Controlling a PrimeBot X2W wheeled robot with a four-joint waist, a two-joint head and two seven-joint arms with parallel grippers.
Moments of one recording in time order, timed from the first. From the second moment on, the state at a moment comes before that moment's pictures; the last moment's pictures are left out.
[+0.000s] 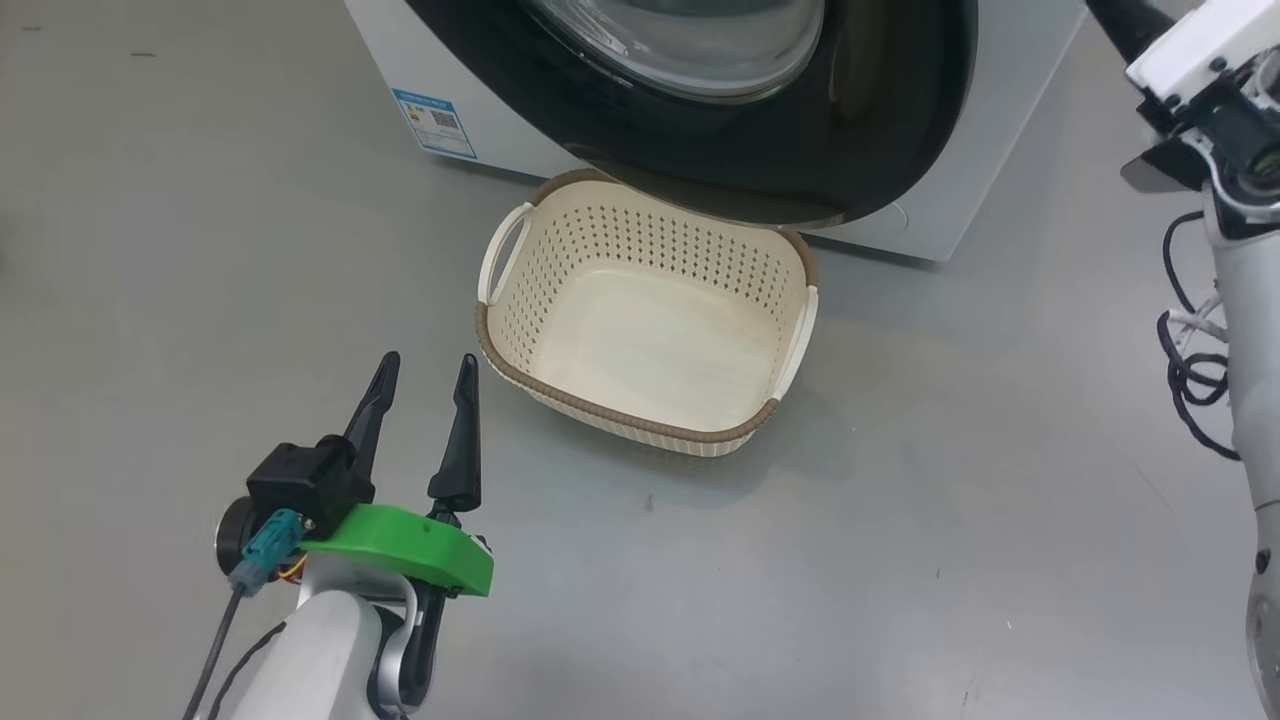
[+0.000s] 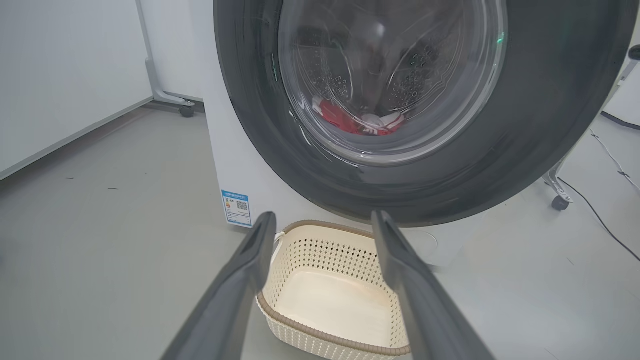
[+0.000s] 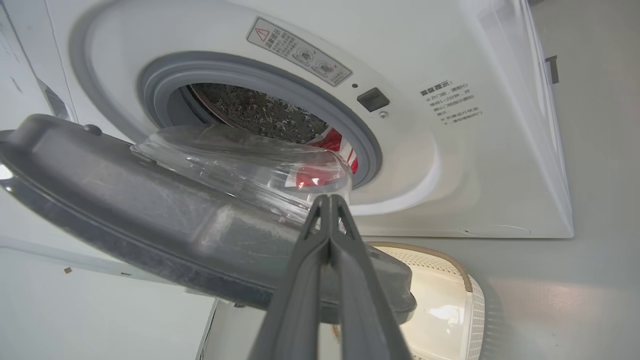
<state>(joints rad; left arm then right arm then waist) -0.27 0.03 -0.34 0.28 -0.50 0.04 -0.25 -0.95 -0.24 0.12 0.66 1.06 0.13 0.46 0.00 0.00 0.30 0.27</state>
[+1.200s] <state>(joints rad) -0.12 0.03 -0.20 0.27 -0.47 0.01 -0.25 -0.37 -0.28 0.29 0.44 0.70 0.08 -0.18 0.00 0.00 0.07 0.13</state>
